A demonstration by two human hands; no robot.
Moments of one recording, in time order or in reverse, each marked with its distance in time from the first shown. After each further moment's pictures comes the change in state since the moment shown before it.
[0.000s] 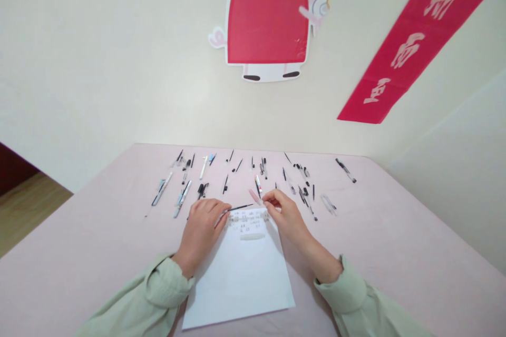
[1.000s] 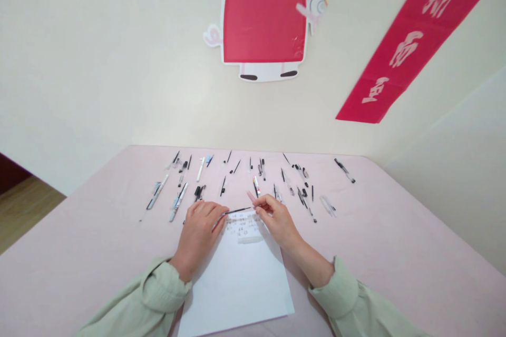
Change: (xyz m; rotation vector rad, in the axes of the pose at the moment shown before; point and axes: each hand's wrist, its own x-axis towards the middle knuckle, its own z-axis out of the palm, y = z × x) left_hand -0.002 -0.004 0.006 0.016 0.003 0.037; right_hand -0.002 0.007 0.020 0.076 -0.001 0.045
